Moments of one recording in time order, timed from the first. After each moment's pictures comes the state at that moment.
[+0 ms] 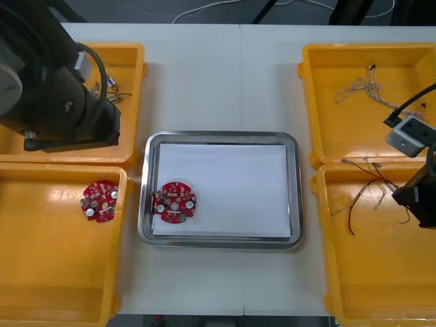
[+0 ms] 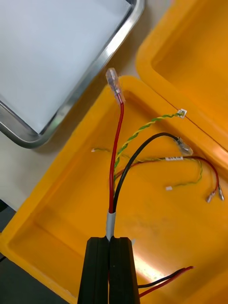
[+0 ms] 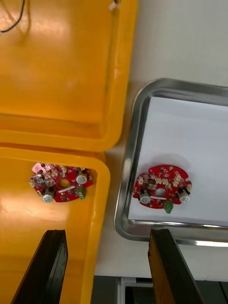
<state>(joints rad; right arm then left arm) -0.20 -0.86 -0.21 -2.43 -1.14 1.92 1.58 -0.79 0.95 -0.34 -2.20 1.04 1.91 -0.43</state>
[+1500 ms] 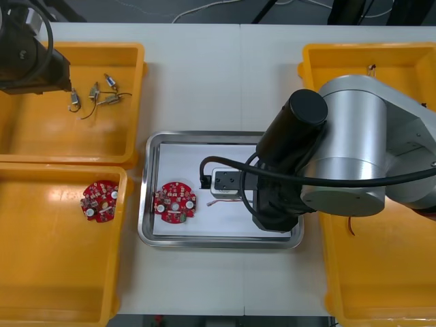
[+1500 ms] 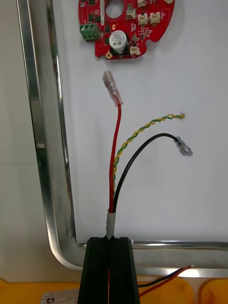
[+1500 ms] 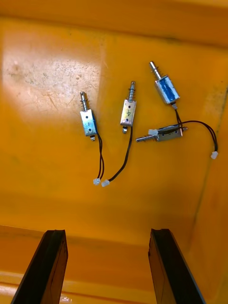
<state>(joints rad) -0.81 -0.69 0.78 -2.20 -0.86 1.73 1.76 -0.79 0.91 -0.20 -1.62 0.78 1.62 -0.99</state>
